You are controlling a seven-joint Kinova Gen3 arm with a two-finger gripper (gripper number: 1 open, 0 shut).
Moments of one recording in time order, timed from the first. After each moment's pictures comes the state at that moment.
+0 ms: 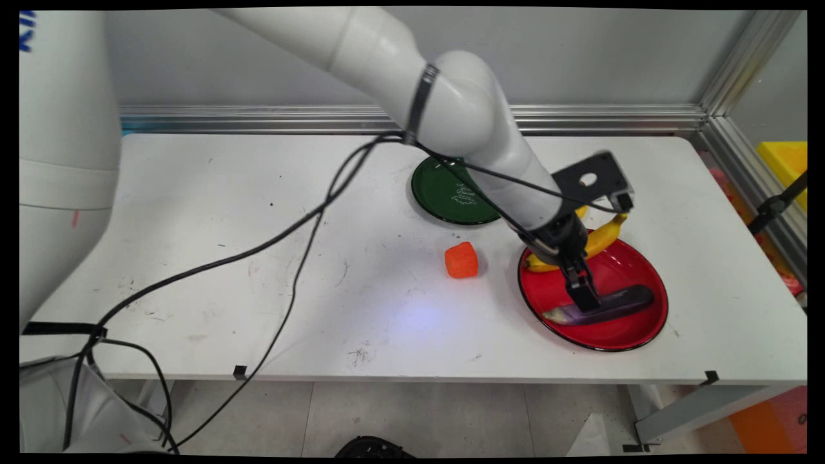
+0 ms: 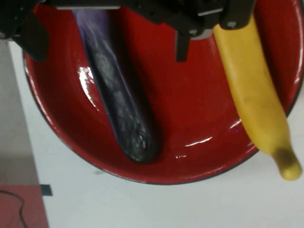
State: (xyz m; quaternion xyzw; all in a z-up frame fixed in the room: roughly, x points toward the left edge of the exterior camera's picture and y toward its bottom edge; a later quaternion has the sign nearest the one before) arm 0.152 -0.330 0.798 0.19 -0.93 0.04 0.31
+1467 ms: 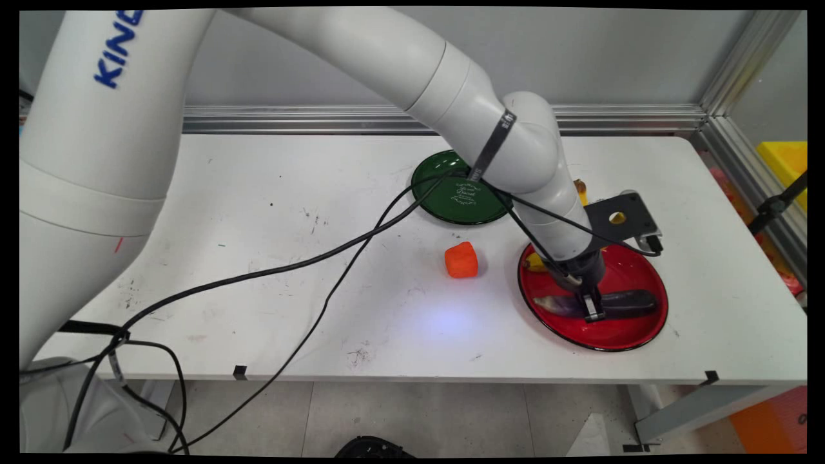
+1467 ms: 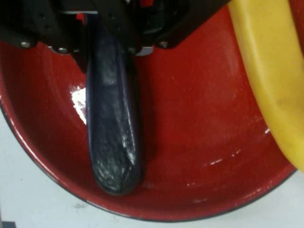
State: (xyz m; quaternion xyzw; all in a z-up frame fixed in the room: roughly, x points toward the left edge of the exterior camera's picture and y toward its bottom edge) arm 0.102 -0.337 0.763 0.20 -0.95 0.04 0.25
